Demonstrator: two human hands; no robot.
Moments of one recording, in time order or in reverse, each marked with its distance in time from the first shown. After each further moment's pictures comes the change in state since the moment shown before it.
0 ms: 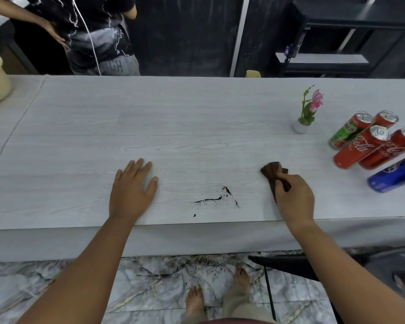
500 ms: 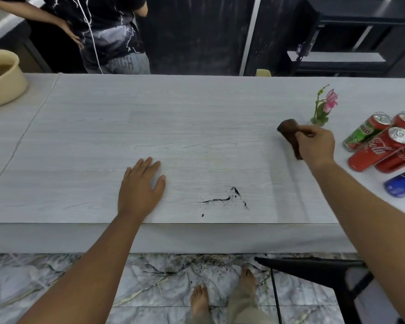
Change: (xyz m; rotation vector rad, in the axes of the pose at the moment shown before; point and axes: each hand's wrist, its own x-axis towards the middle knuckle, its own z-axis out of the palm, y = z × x) left_hand -0.001 -0.001 -0.001 -0.033 0.023 -0.015; right_hand 0.150 -0.032 -0.007 0.215 0.027 0.163
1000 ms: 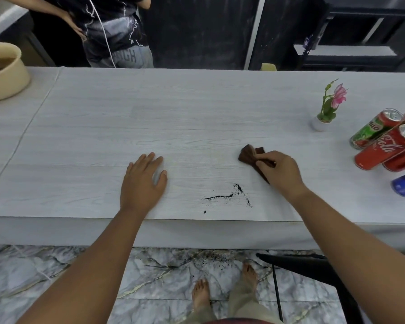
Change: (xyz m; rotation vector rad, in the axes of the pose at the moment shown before) left_hand 0.001 0.001 0.002 -0.018 0.037 0.004; right_hand -0.092 0.014 0.049 -0.118 -0.346 -0.316
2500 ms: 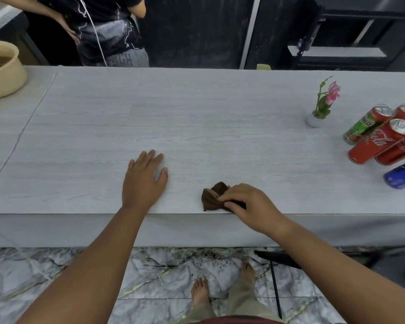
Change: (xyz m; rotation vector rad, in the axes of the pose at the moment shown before) left_hand -0.002 -0.006 0.004 0.013 -0.025 0.028; right_hand -0.105 -0.045 0.033 -0.021 -0.334 -0.415
